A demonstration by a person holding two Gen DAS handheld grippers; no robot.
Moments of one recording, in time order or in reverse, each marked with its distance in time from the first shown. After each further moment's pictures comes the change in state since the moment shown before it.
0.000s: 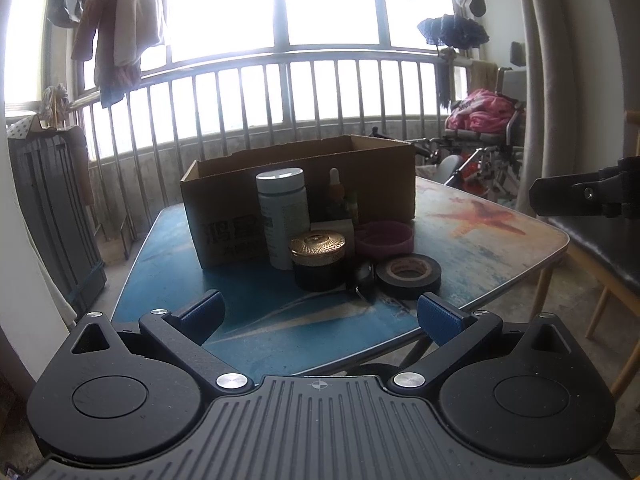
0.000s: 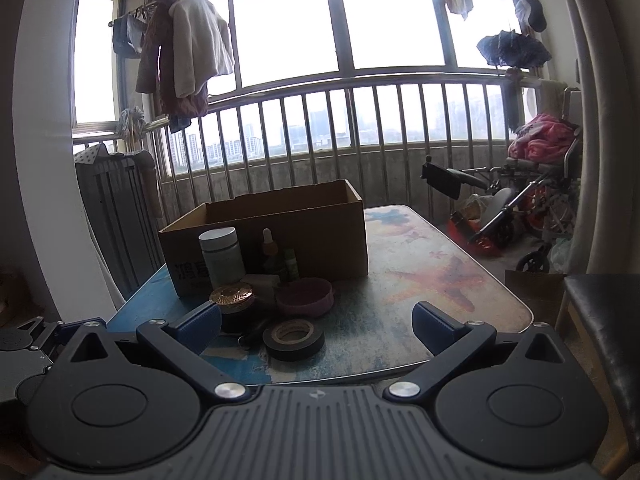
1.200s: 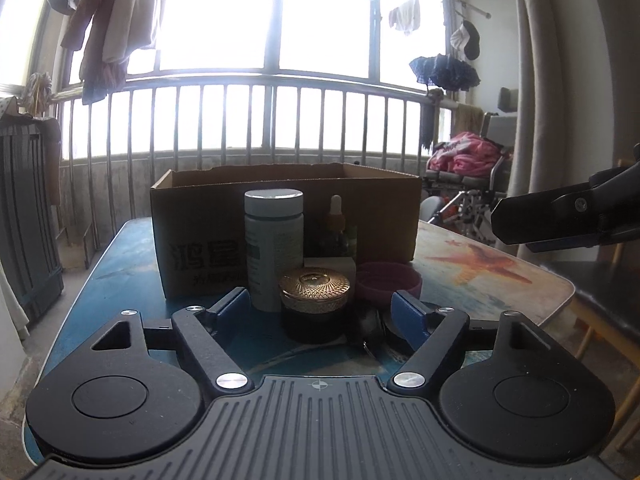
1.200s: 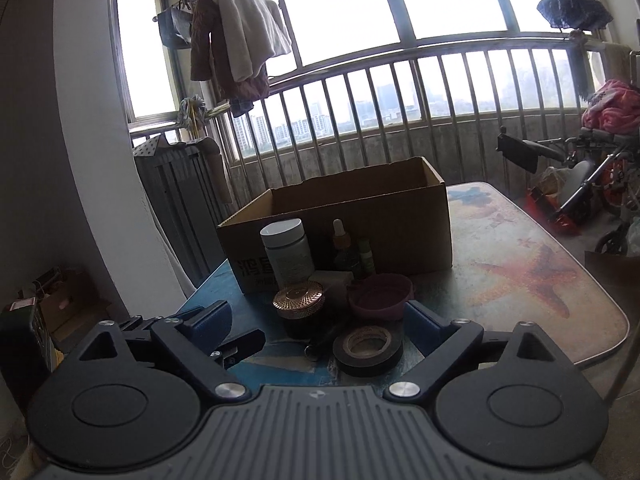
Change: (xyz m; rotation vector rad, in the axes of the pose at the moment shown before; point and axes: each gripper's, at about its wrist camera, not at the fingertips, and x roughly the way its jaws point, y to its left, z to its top) left arm 0.065 0.029 0.005 -0.092 -0.104 -0.113; right arm 0.065 0.007 0.024 0.016 0.102 0.277
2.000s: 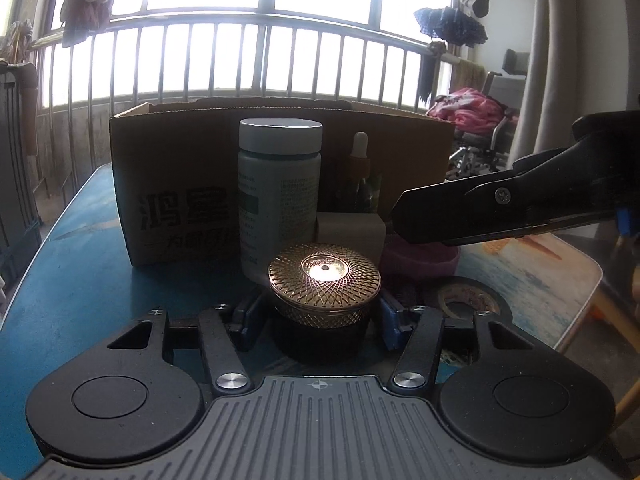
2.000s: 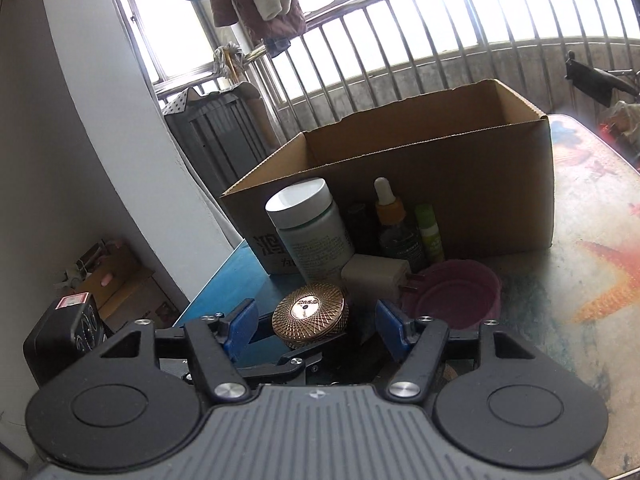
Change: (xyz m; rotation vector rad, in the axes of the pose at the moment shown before) left arm 0.038 0.029 -0.008 -0.037 0.178 -0.060; right arm 0.104 -0.018 0.018 0.035 0.191 0.174
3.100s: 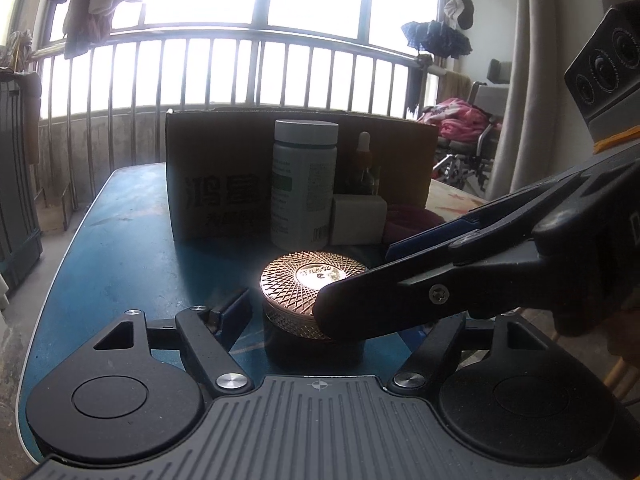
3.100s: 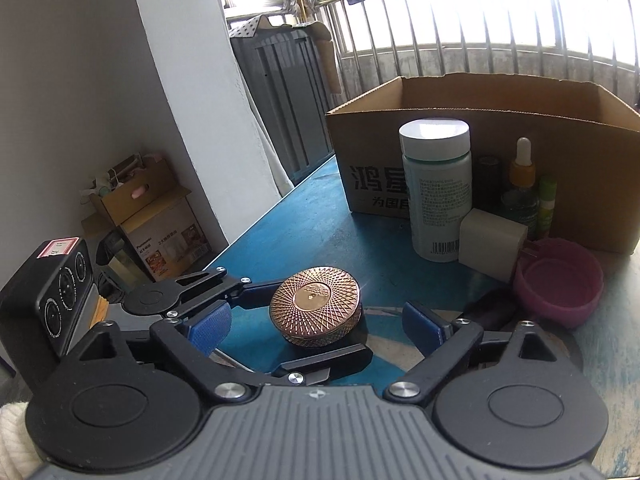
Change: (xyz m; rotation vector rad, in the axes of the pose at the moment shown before) left arm -0.035 0.021 -0.023 0.024 -0.047 -0.028; right arm 0.033 0.066 -0.026 -0.206 0.174 0.078
